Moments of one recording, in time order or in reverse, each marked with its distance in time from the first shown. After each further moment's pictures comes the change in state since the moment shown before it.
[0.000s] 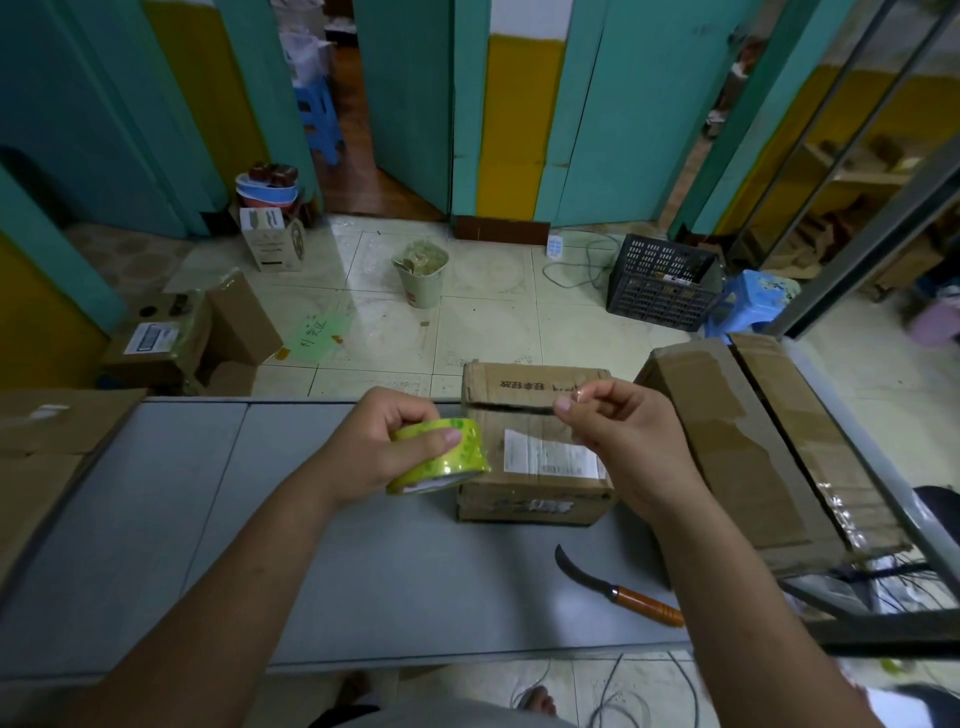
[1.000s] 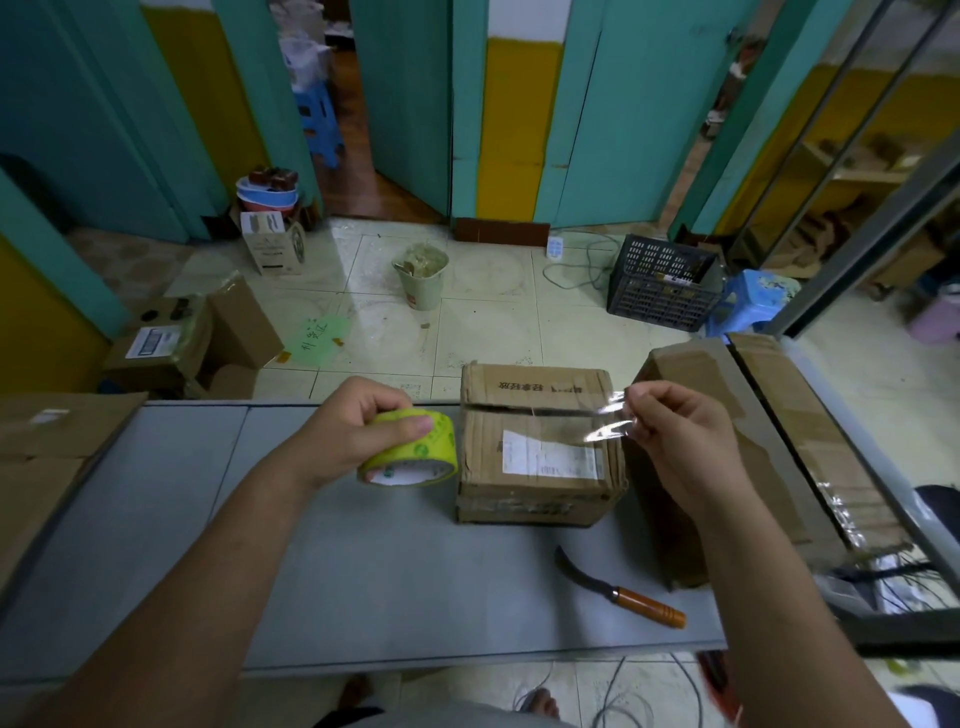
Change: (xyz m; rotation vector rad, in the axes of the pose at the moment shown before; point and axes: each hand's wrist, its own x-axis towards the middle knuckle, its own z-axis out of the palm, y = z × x) left_hand 0.009 -0.025 -0.030 -0.035 -0.030 -0.032; right_hand 0.009 0.013 -0.058 0.103 0.125 0.051
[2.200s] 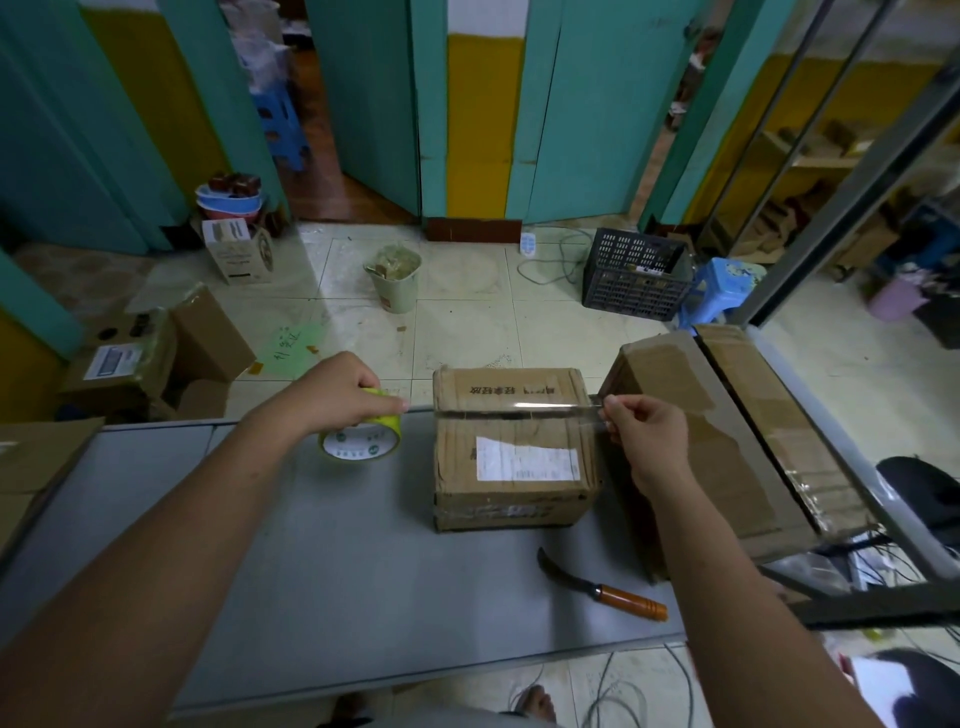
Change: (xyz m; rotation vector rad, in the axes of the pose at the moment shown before) left_hand 0.088 -0.044 -0.039 0.591 -0.038 -0.321; right_hand 0.048 0.058 -0.027 -0.386 0.371 0.022
